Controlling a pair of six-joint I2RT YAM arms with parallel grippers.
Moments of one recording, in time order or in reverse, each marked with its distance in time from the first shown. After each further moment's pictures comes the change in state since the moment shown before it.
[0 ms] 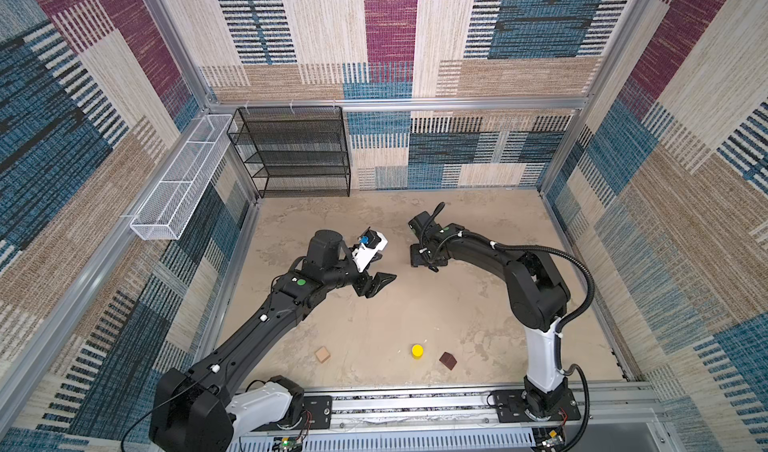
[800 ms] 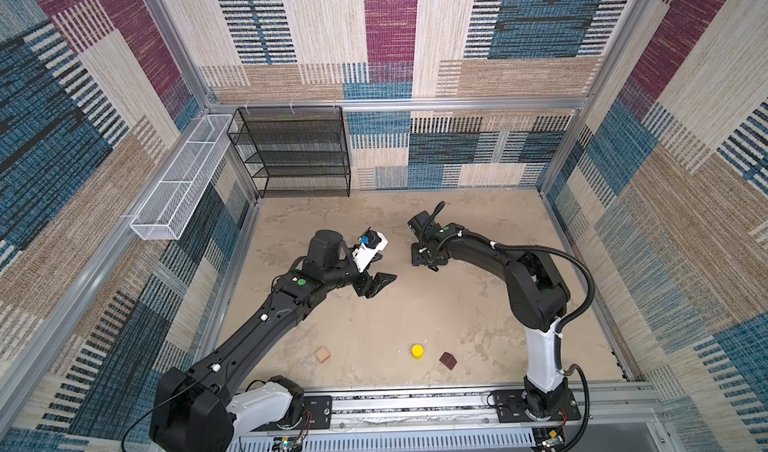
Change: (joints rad) left arm -0.002 0.003 0.000 0.000 0.003 0.000; right arm 0.006 0.000 0.006 -0.003 0.034 0.003
